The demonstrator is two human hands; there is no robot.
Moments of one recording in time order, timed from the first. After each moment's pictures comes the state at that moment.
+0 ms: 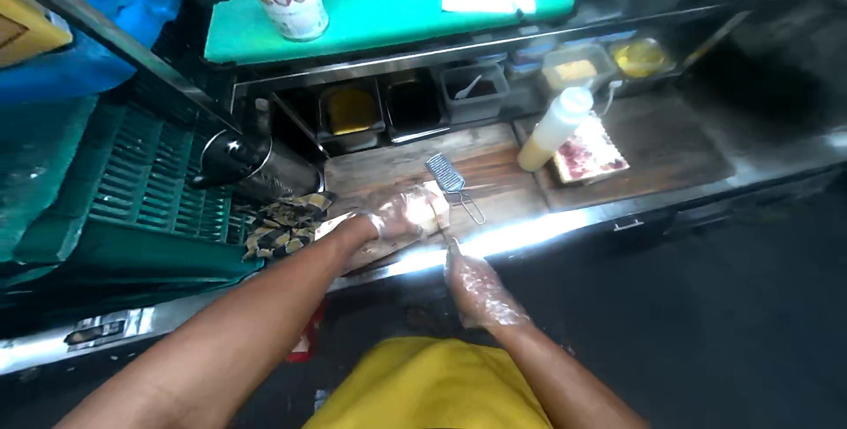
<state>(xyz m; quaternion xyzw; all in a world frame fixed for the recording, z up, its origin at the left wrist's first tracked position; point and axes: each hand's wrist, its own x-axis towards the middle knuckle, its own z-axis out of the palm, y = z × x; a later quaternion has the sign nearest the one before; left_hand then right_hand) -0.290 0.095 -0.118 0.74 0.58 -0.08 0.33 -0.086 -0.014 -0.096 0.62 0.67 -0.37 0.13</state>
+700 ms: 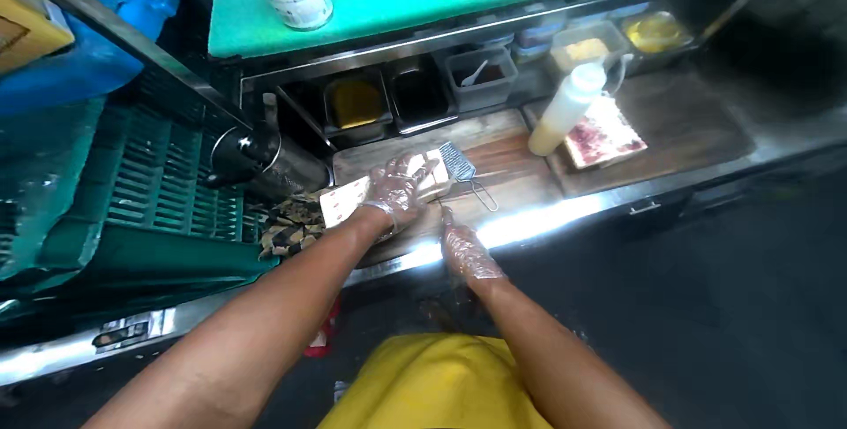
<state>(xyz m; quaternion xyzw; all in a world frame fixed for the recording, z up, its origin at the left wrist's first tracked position) -0.295 0.099 -0.118 0.77 0.61 -0.11 0.18 -0.130 0.003 -0.139 0.65 0.65 -0.38 0.08</state>
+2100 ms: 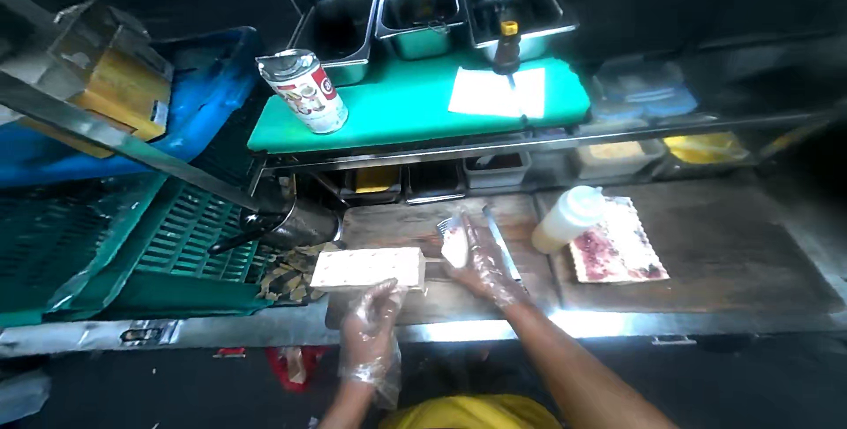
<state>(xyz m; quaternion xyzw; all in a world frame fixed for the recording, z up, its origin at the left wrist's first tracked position) -0.206 0.010 -0.078 0.36 0.76 0.47 0.28 -0.040 0.173 -0.161 0.54 0.77 -0.34 -0.05</state>
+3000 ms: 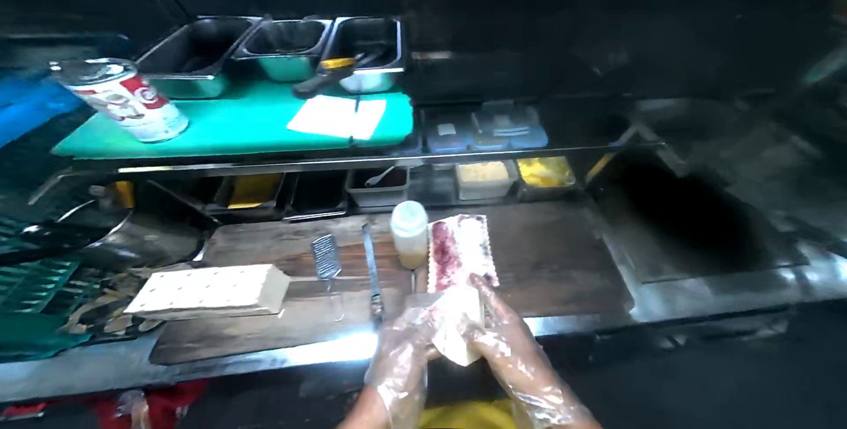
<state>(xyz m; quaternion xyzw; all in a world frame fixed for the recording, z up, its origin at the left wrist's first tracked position) 0.124 0.091 -0.029 0.13 0.61 0.53 0.57 0.281 0.141 -0.043 0.49 0.49 -0.66 -0.31</state>
